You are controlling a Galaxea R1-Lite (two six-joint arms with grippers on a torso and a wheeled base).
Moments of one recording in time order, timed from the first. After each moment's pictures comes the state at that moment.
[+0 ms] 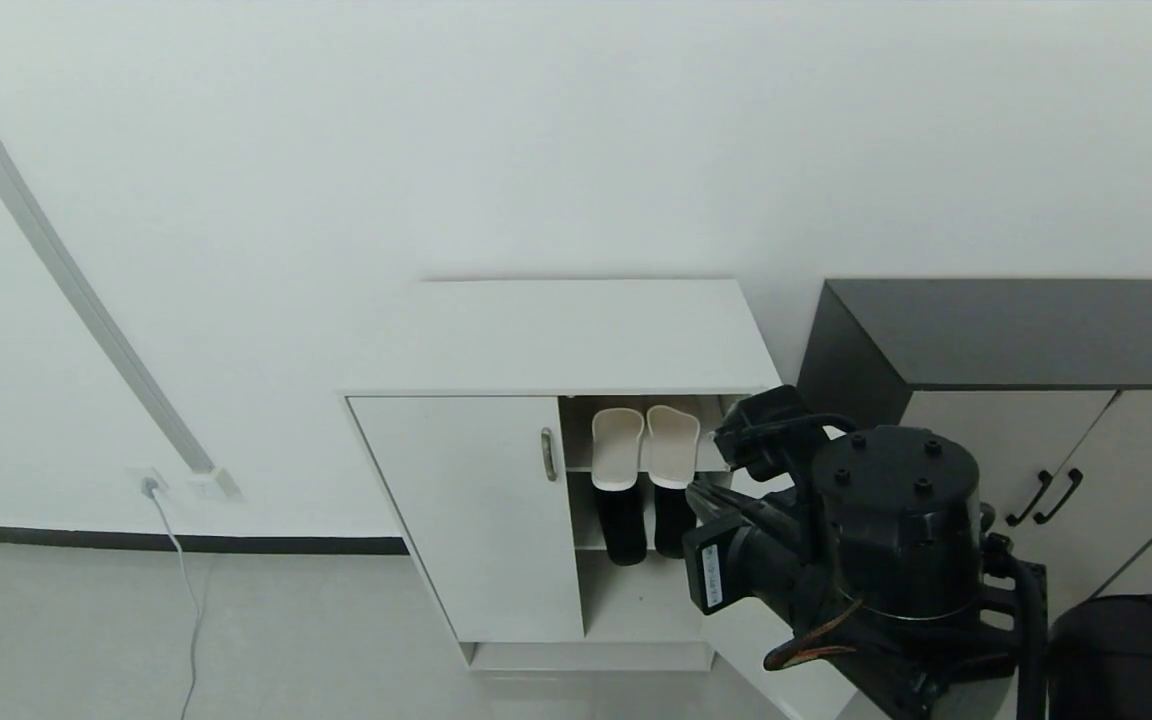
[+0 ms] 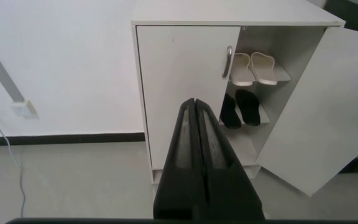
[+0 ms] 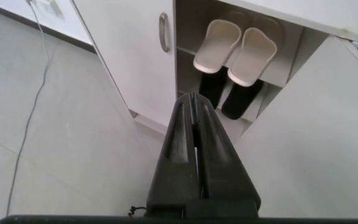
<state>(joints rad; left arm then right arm) 0.00 0.00 0.00 0.00 -0.03 -0.02 0.97 1.75 -0.77 -0.73 -0.50 0.12</state>
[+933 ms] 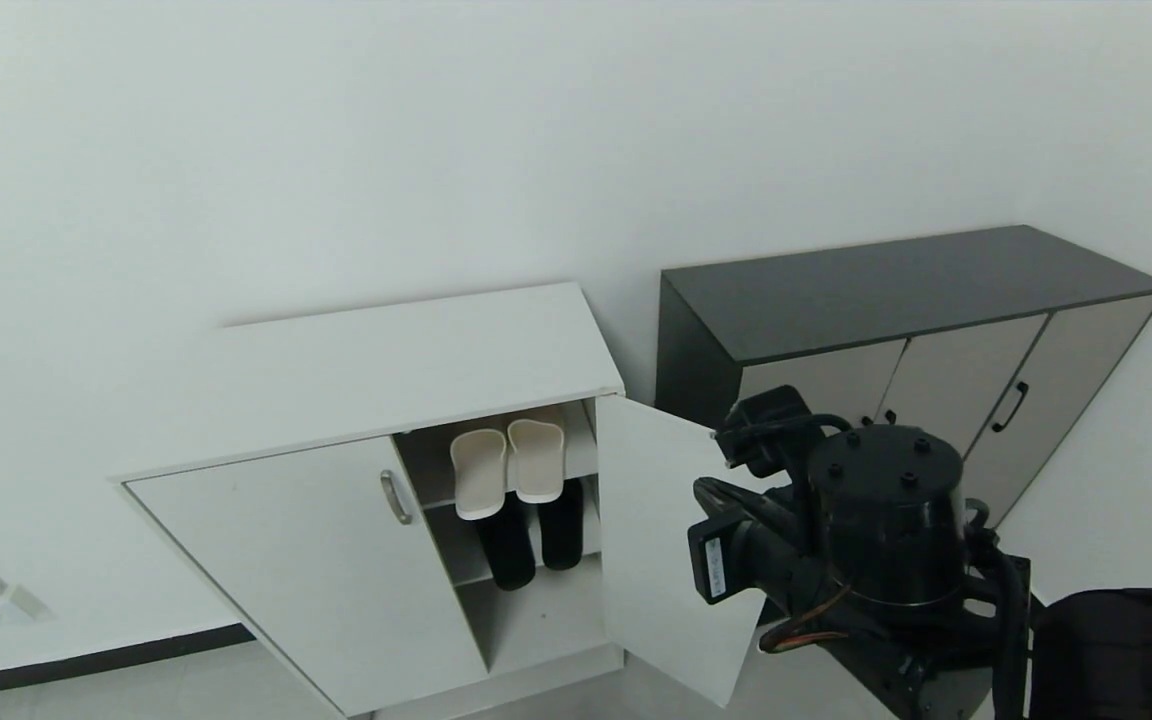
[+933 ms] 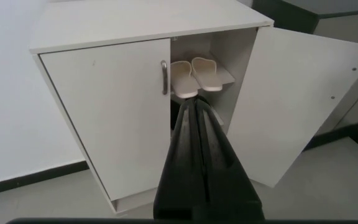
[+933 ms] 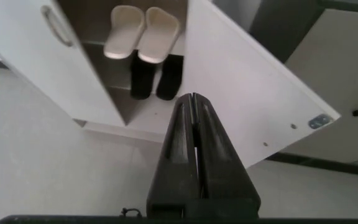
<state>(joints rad) 0.00 0.00 0.00 0.00 -0.03 -0.02 0.94 1.78 -0.77 -0.76 -0.50 0.10</state>
